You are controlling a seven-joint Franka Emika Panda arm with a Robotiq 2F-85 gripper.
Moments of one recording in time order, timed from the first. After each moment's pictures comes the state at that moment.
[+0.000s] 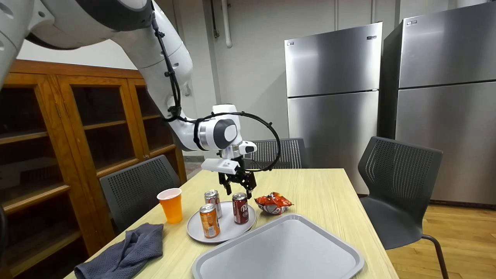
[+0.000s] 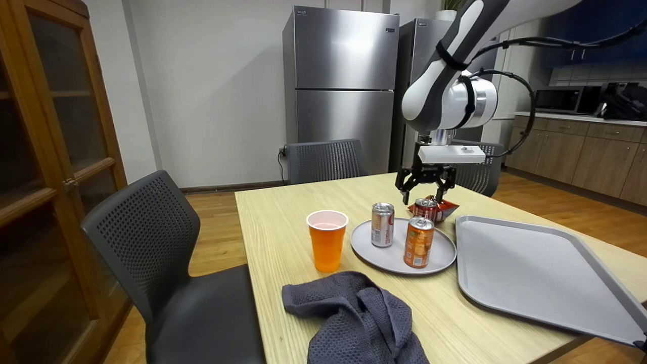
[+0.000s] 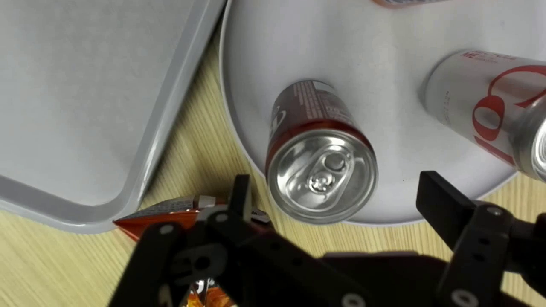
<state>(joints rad) -0.02 0.56 -0.07 -1.94 0.01 2.58 0.09</state>
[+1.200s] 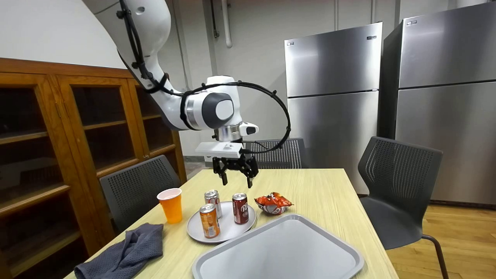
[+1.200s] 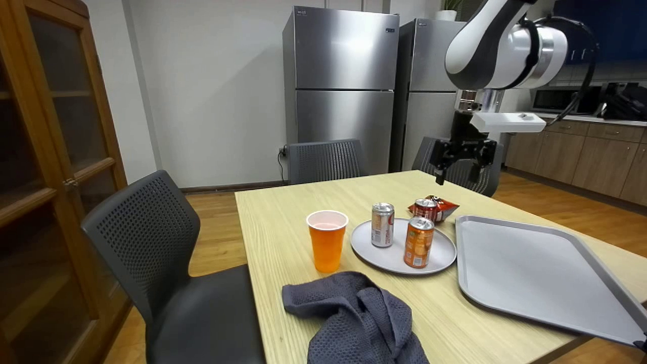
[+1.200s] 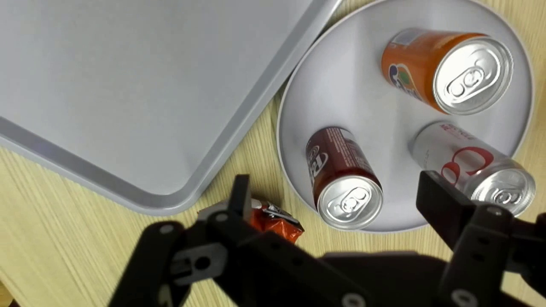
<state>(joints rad) -0.10 0.22 -0.06 -2.24 0.03 2.57 -0.15</state>
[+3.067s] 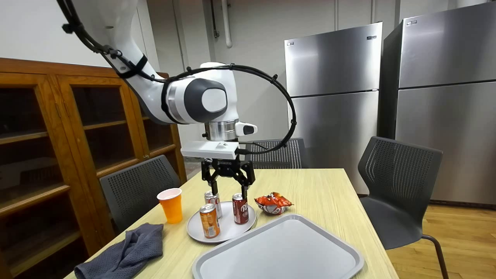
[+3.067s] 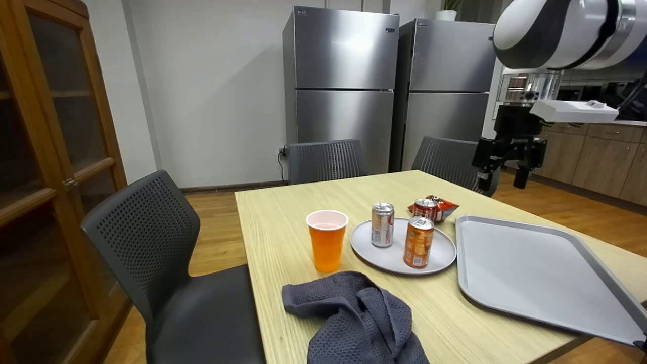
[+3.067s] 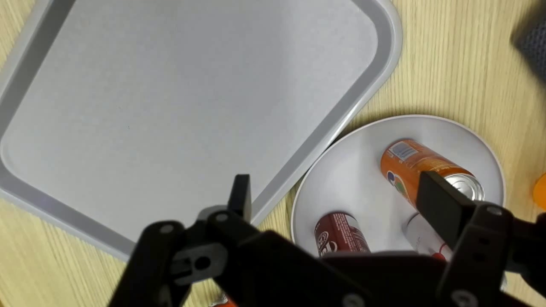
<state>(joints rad) -0.11 -0.01 -0.12 -2.47 0.03 2.48 -0.26</state>
